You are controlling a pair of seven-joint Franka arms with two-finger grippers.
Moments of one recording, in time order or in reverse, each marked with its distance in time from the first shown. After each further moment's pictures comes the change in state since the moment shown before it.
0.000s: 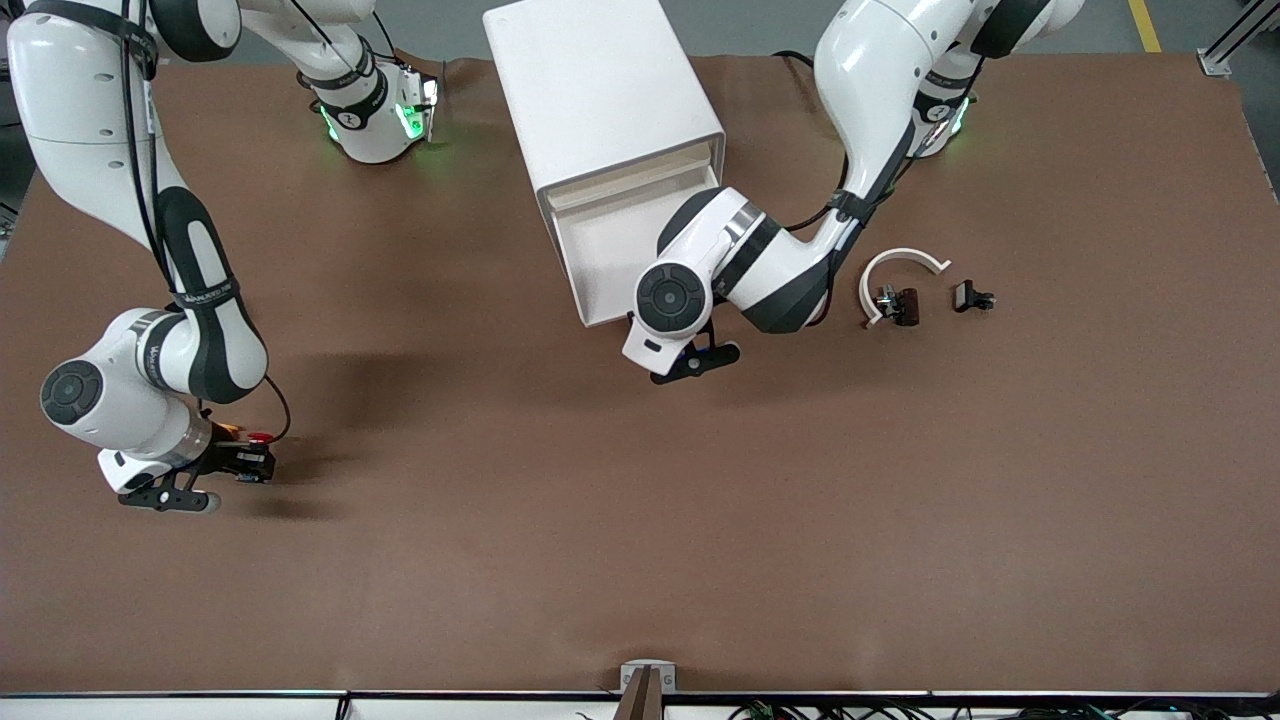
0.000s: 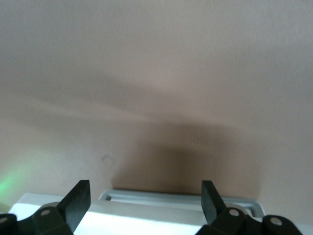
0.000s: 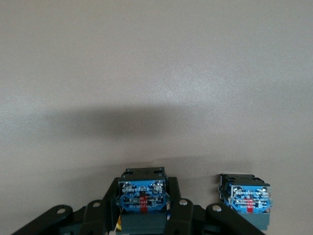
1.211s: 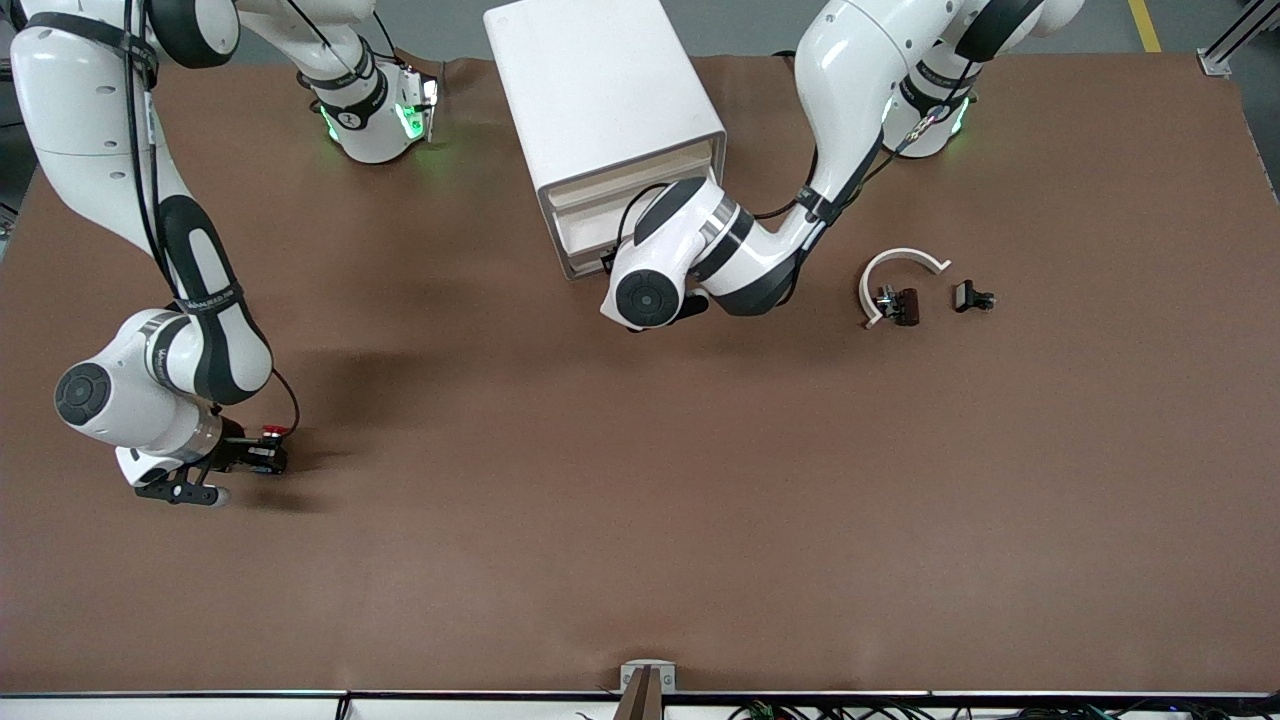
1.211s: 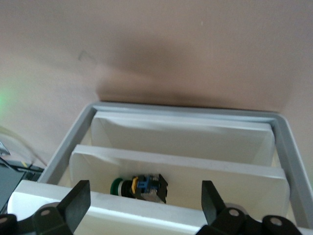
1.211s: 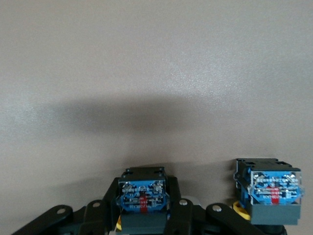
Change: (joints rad) left arm -0.005 0.017 -0.069 -0.056 -0.240 -0.116 -0.051; right arm -0.019 0.020 0.018 -0.026 0.051 0.000 -0.002
